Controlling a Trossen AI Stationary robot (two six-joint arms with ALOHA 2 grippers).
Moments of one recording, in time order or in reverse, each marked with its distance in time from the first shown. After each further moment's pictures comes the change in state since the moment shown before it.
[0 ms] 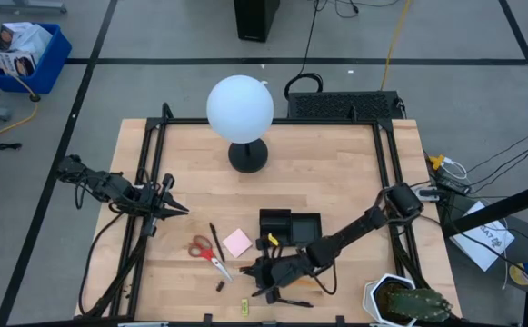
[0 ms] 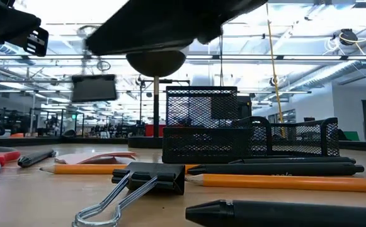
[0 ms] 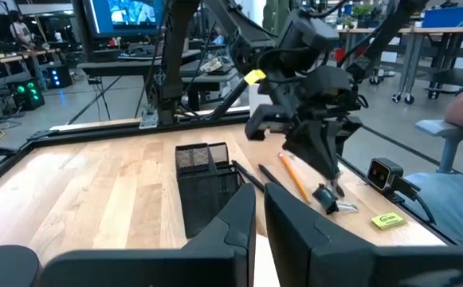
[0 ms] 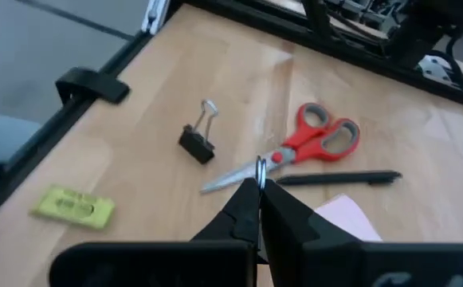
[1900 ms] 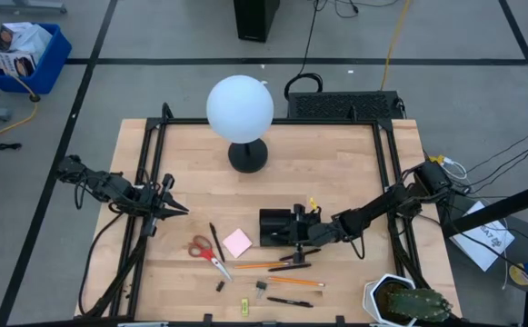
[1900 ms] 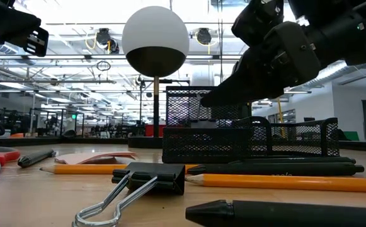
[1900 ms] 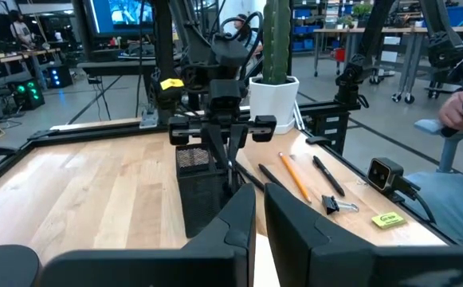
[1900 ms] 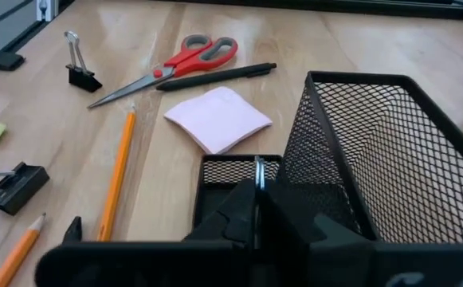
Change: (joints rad) left arm 0.000 0.000 0.000 -0.002 -0.001 0.000; right arm -0.121 -0.298 -0.646 0.400 0.020 0.201
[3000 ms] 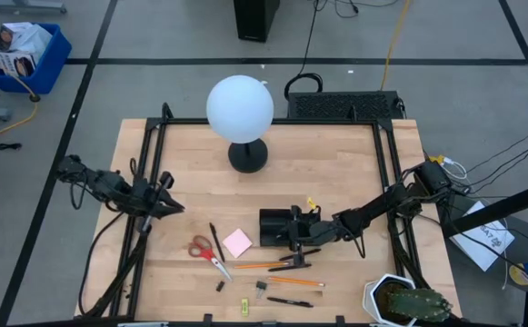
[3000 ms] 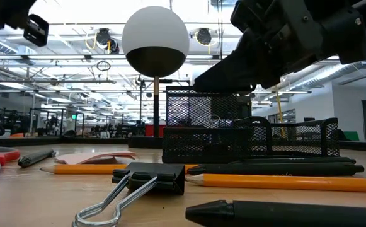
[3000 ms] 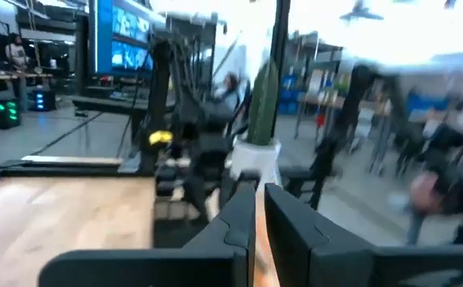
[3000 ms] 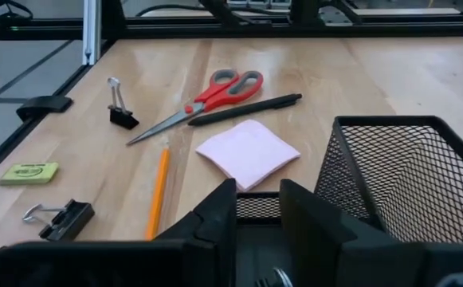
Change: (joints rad) left arm 0.000 0.000 0.000 0.209 0.026 -0.125; right arm -0.005 0.000 0.001 0.099 -0.077 0.017
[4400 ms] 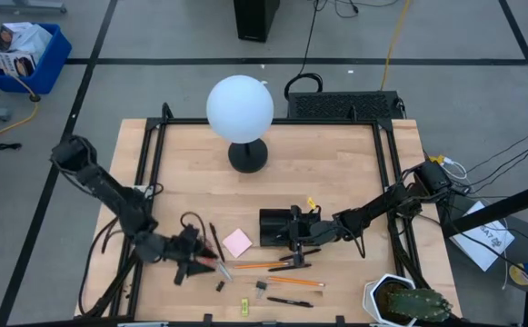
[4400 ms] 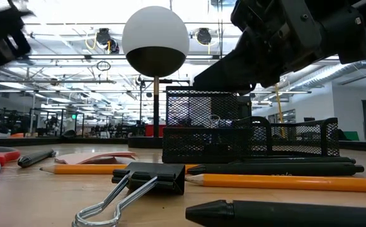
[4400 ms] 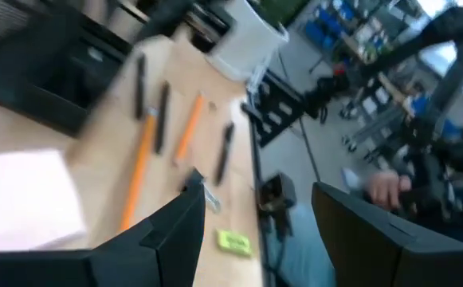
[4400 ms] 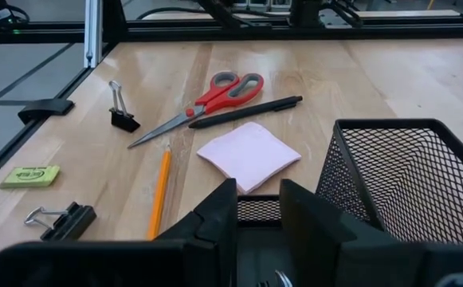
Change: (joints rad) left arm -0.399 1.250 0.267 0.526 -0.340 -0.794; right arm 0.000 0.000 0.000 0.005 0.000 0.000
